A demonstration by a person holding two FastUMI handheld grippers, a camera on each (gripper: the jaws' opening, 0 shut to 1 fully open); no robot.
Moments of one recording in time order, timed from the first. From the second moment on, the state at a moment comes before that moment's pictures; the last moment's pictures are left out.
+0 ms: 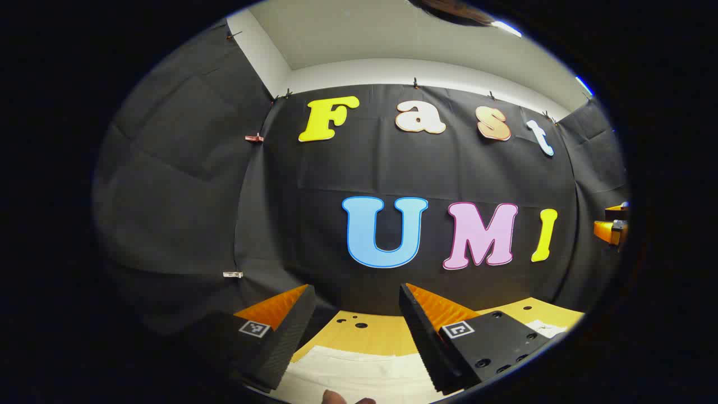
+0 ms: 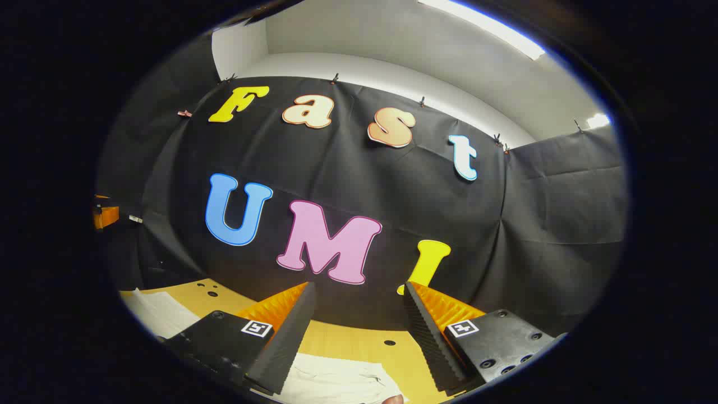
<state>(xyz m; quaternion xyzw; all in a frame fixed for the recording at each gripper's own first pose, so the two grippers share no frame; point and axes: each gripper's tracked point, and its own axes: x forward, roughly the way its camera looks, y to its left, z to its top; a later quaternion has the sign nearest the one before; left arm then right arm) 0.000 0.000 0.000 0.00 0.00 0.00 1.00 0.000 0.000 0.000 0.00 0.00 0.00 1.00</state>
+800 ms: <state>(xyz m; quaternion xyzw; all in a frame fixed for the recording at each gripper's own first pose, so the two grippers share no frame) 0.011 0.024 -0.047 0.10 0.05 -0.10 0.99 -0.002 0.017 -0.019 -0.03 0.02 0.01 1.00</state>
